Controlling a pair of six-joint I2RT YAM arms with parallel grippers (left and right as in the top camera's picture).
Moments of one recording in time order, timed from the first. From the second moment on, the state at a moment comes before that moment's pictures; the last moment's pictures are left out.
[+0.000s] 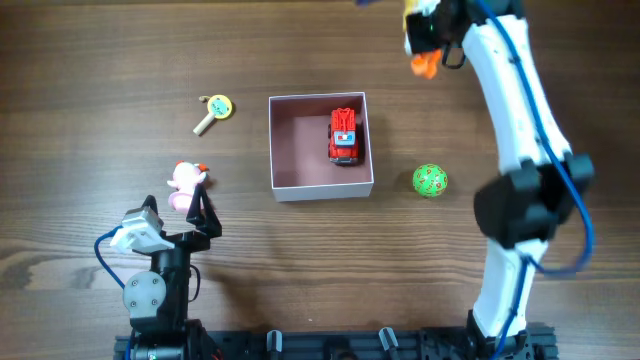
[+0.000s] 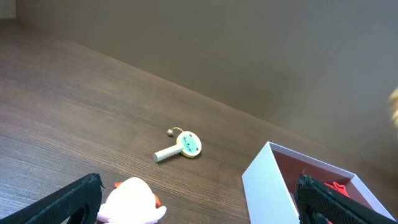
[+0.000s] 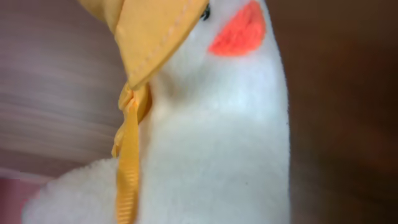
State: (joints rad) left arm 0.07 0.01 0.01 -0.07 0.01 -0.40; right arm 0.21 2.14 2.28 -1.12 0.05 -0.09
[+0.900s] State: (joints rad) left arm 0.07 0.01 0.01 -0.07 0.01 -0.40; right arm 0.55 2.07 2.29 -1.30 -0.14 -0.42
